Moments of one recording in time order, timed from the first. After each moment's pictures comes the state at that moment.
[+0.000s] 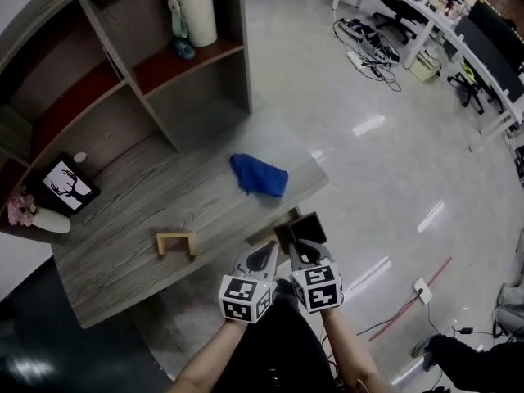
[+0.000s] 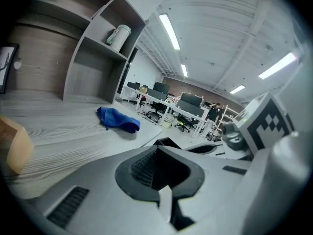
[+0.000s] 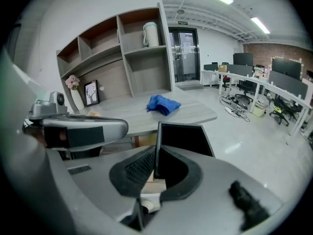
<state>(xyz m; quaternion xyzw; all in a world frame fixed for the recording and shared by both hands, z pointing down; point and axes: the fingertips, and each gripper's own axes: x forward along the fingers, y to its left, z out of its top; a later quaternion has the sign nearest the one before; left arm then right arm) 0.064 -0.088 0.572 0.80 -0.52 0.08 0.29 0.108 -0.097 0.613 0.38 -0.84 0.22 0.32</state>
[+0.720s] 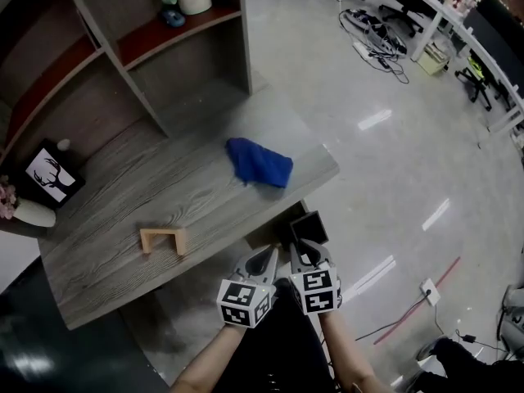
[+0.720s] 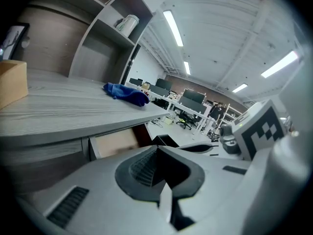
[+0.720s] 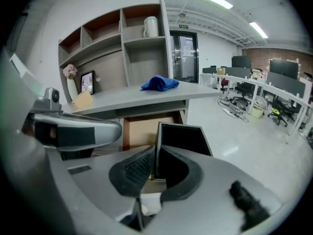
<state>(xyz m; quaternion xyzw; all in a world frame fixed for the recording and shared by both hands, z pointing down) 0.064 -0.077 0.657 0.79 -0.52 0.09 0.30 0.109 -0.100 0.696 0.40 -0.84 0.20 0.30</state>
